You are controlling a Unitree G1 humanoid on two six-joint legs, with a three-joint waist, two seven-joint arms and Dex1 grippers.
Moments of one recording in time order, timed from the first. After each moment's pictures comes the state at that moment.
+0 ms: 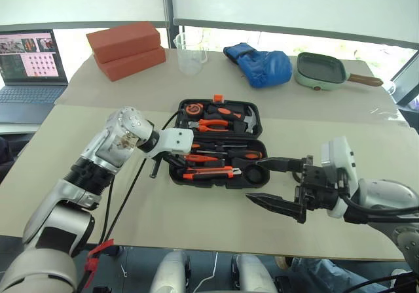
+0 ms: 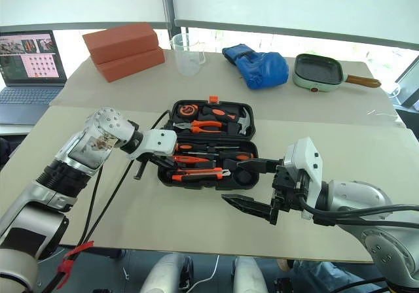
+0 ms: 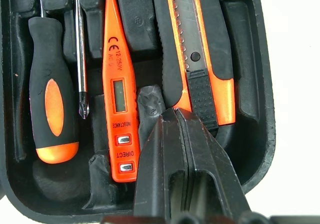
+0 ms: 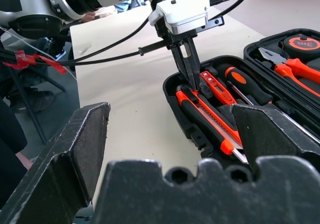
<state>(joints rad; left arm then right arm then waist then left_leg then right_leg) -0.89 0.68 -0.46 0.23 0.09 0.29 -1.49 -0.05 -0.87 -0.22 -0.75 1.00 0.73 0.70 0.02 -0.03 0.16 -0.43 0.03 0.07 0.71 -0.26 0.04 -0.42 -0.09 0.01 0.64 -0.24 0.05</state>
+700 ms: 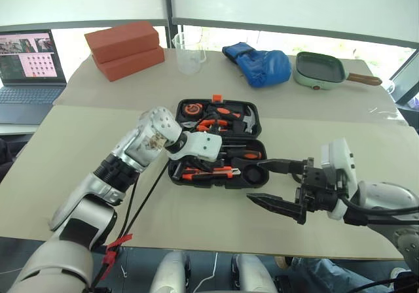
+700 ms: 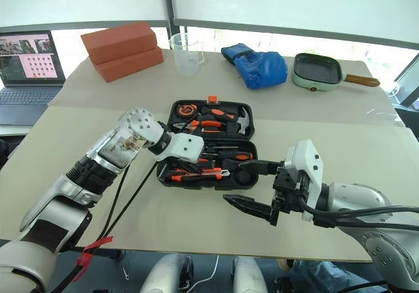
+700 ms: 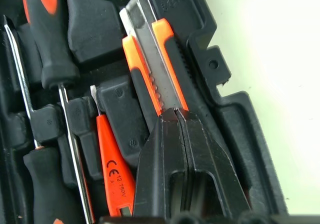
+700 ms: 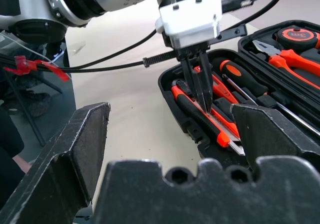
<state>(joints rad) -0.93 0.54 -0.55 0.21 0.13 0.20 -1.47 -0.03 -0.87 -0.22 -0.76 1.01 0.73 0.67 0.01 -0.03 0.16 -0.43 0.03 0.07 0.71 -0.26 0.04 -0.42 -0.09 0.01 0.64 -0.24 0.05</state>
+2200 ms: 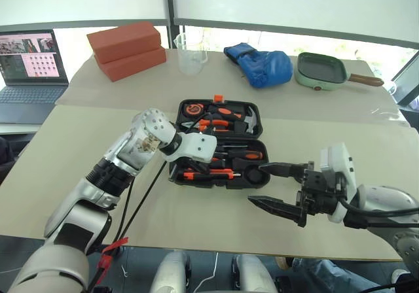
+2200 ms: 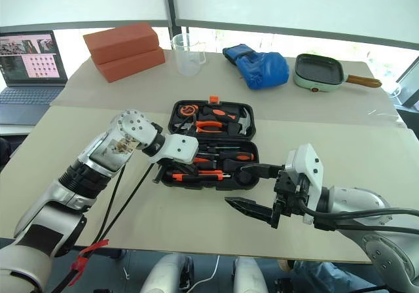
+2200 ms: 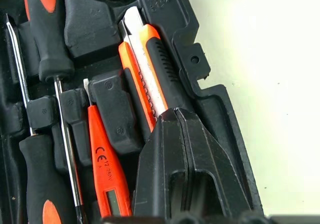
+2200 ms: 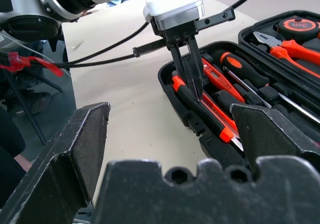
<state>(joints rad) -0.89 0.57 -0.50 0.14 0.10 0.26 -1.50 0.01 -0.87 -0.22 -0.75 0.99 0.73 0.70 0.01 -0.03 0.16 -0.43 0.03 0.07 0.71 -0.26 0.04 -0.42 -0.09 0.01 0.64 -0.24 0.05</state>
